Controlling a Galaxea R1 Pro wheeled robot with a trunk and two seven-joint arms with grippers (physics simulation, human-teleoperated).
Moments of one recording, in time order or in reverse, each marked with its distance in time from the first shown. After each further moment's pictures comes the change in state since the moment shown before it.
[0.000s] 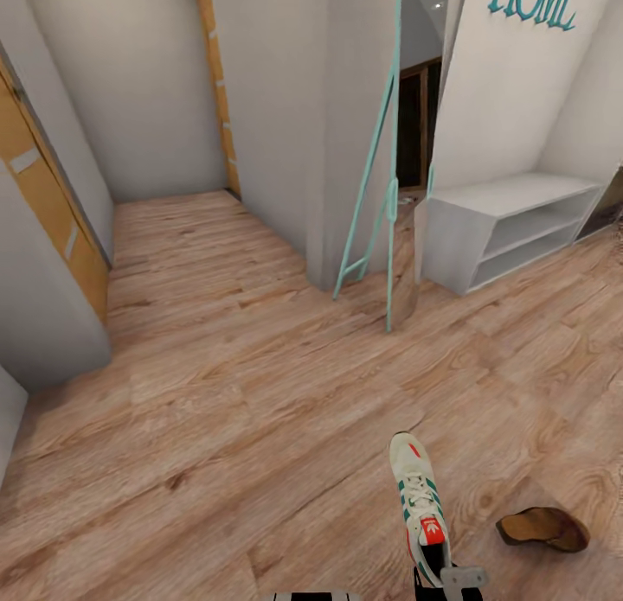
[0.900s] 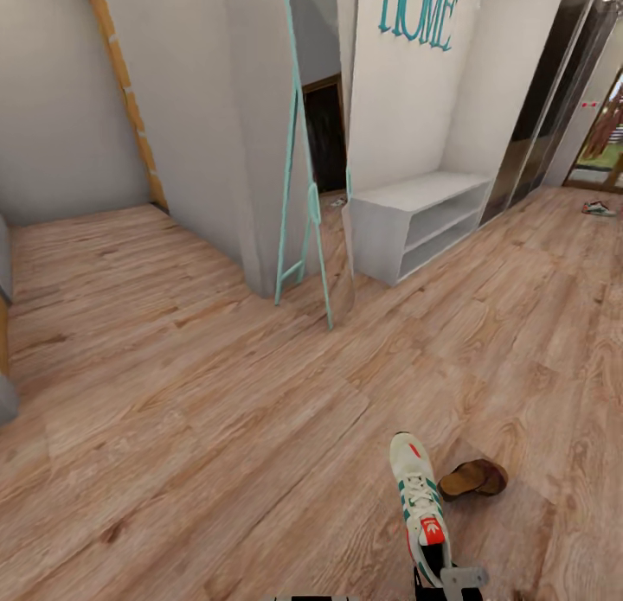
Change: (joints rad) left arm 0.000 0.000 0.000 0.000 0.000 0.000 0.000; right arm 0.000 0.000 0.000 0.000 -0.001 0.000 0.000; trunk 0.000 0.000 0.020
